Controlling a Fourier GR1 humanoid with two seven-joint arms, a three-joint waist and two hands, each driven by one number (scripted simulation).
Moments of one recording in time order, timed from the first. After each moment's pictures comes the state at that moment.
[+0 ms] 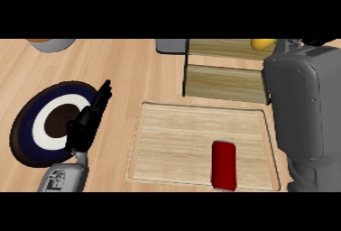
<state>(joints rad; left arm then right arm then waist) -0.17 0.06 -0.02 -1.47 -0.17 -0.03 0.04 -1.02 -0.11 -0.15 -1.40 1.29 -0.40 0.93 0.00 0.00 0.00</state>
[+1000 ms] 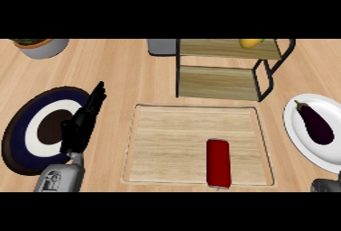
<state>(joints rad) -0.16 0.07 0.02 -1.44 -0.16 -0.02 0.02 -0.98 -0.24 -0.46 -1.94 1.16 -0.11 1.09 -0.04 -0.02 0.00</state>
